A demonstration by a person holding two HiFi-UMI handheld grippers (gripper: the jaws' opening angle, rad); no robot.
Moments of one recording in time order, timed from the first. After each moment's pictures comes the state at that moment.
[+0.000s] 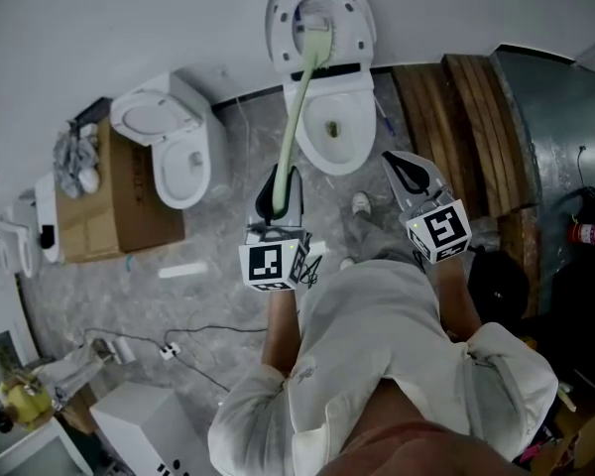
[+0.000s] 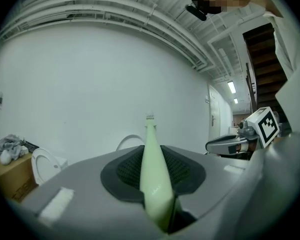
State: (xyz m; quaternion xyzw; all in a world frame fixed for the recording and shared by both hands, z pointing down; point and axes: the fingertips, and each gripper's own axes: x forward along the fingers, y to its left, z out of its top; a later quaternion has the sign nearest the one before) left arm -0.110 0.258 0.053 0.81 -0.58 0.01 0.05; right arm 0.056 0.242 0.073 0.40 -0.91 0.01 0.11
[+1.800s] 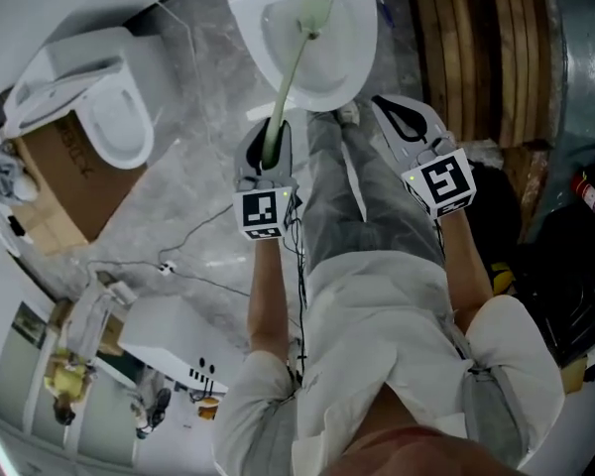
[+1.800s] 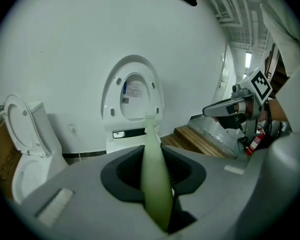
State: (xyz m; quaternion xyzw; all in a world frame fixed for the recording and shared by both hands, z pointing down) left arm -0.090 0.059 0.365 0.79 -0.52 0.21 0.23; right arm 0.064 0.024 0.323 0.33 -0.89 0.21 0.22
